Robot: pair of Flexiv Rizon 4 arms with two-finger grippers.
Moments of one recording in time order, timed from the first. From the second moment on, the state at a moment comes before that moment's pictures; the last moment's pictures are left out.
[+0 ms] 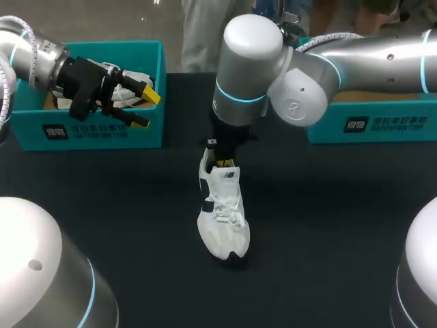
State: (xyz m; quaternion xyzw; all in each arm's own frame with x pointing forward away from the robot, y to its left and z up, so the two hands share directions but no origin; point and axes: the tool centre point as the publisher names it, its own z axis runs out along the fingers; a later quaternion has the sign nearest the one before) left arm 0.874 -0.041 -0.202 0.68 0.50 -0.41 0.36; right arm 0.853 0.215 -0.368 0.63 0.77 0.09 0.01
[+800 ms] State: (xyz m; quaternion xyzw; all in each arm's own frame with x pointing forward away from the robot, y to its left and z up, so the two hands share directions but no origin) left arm 0.874 -0.041 -0.203 0.68 0.50 -0.41 0.36; right arm 0.851 0.225 -0.396 0.64 0.76 0.06 0.00
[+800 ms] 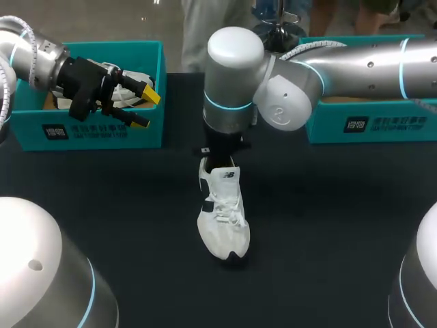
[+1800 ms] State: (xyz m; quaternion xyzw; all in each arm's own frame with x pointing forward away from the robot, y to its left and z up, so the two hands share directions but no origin) left arm 0.874 -0.041 -0.202 0.68 0.50 -0.41 0.36; right arm 0.821 0.223 -0.387 0.65 0.76 -0.04 -0.04
